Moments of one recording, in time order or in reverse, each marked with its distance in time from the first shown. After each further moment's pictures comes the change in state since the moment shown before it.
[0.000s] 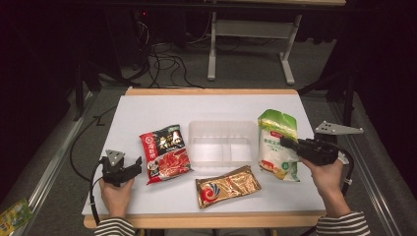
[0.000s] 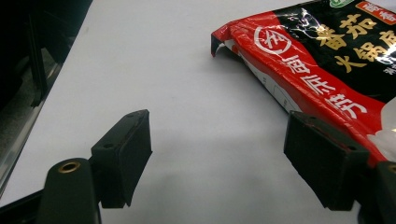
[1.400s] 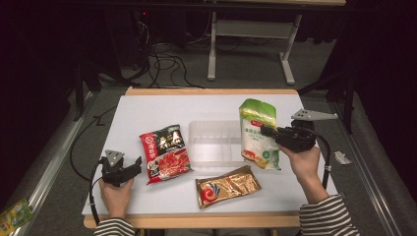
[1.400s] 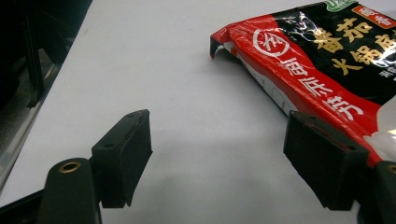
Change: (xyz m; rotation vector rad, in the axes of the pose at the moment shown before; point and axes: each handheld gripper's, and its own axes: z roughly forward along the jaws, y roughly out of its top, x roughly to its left) left arm 0.001 0.000 -0.001 -0.008 -0.009 -0.007; right arm 0.023 0.034 0.045 -0.003 0.013 -0.005
